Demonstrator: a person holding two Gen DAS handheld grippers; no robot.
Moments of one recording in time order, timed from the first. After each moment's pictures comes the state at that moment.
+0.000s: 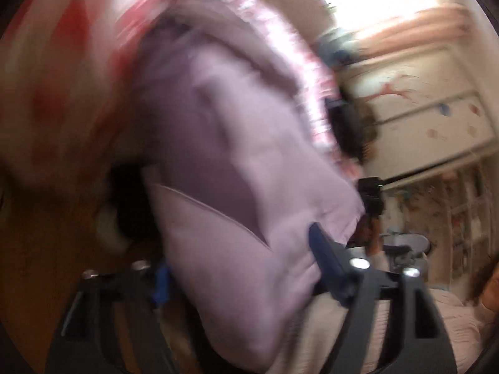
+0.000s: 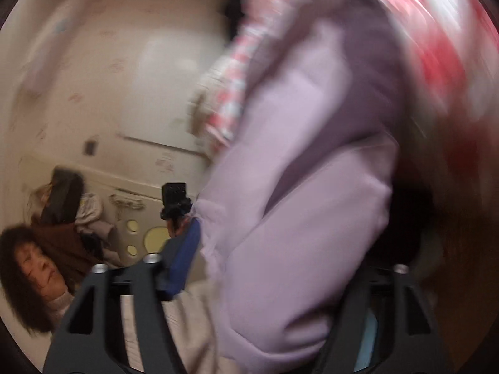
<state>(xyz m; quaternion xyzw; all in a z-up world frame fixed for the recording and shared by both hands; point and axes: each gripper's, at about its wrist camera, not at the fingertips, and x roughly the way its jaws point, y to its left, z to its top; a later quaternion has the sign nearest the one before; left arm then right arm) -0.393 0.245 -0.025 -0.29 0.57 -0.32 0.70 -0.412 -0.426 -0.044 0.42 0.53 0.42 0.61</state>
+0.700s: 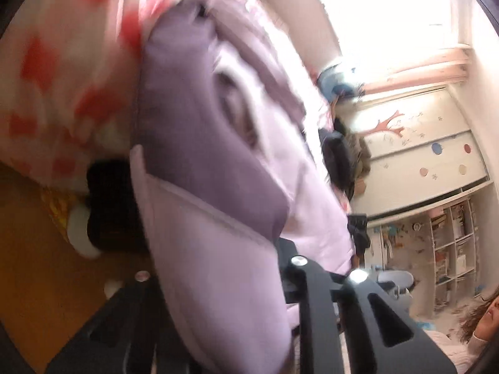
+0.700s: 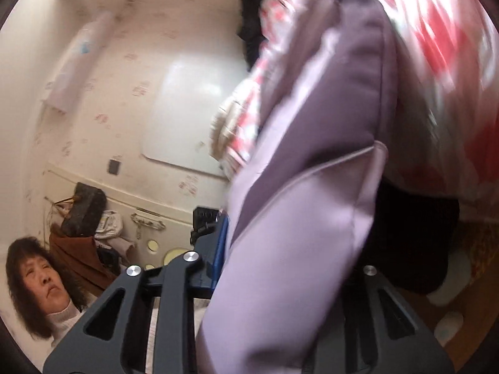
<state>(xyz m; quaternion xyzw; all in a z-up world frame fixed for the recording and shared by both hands) -0.409 0.207 -0.028 -0.36 0.49 -0.32 0.73 -0.424 -0.424 -0.042 0.47 0.41 0.46 0.63</state>
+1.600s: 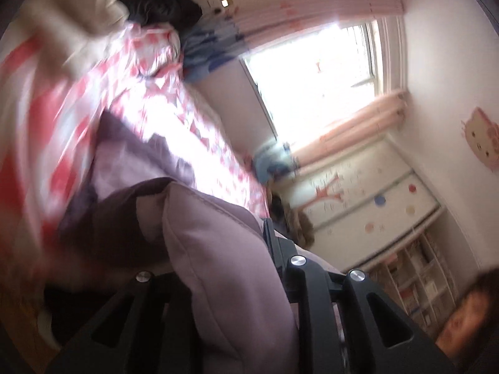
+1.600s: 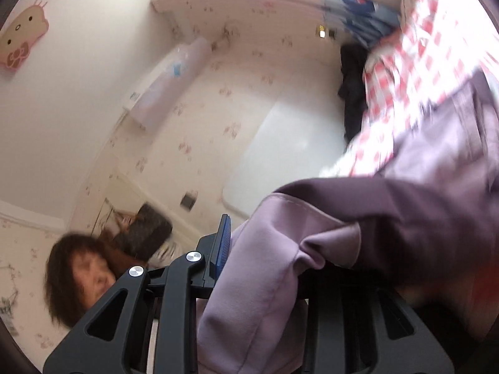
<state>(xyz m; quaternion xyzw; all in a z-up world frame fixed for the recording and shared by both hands) -0.278 0.244 0.116 -0.45 0.29 -0.35 0.77 -0.301 -0.439 0.067 0.51 0.21 0.54 0.63</state>
